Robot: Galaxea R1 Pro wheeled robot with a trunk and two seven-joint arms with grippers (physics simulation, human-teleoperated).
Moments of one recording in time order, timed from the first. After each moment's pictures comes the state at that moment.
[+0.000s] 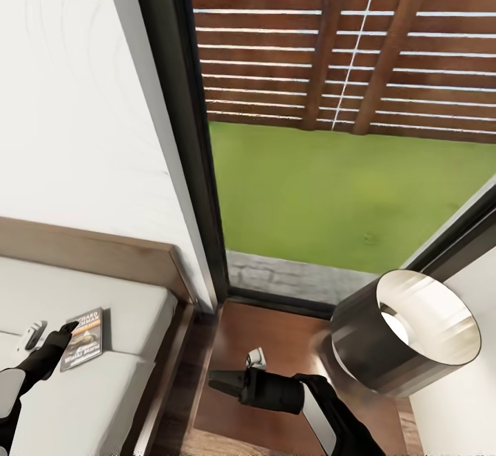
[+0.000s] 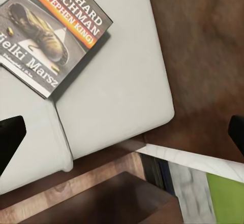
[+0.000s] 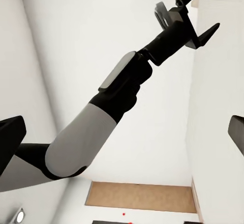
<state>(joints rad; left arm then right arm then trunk) -0.47 0.26 0.65 -0.83 0.81 0.44 0.00 -0.41 0.12 0.24 -0.80 -0.51 0.75 1.23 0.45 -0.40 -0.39</state>
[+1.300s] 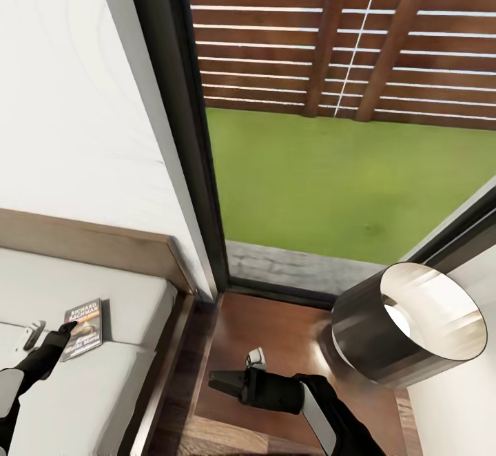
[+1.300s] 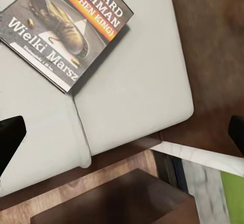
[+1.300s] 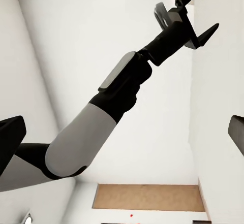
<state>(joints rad) -0.47 0.26 0.66 -0.84 0.81 0.44 0.00 -0.41 0.12 0.24 -0.80 -0.51 0.75 1.23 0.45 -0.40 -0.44</state>
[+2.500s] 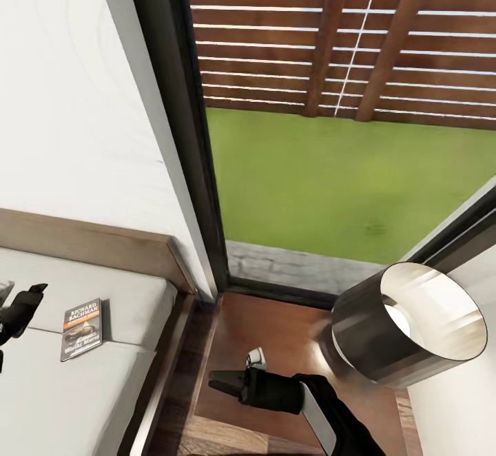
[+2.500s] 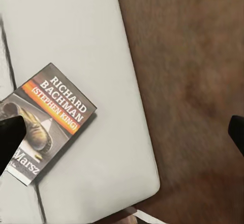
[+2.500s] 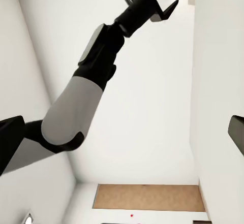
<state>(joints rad) -0.64 0.34 0.66 -0.90 0.83 0.42 0.18 -0.41 0.12 0.24 -0.80 -0.51 0.75 1.23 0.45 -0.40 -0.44</state>
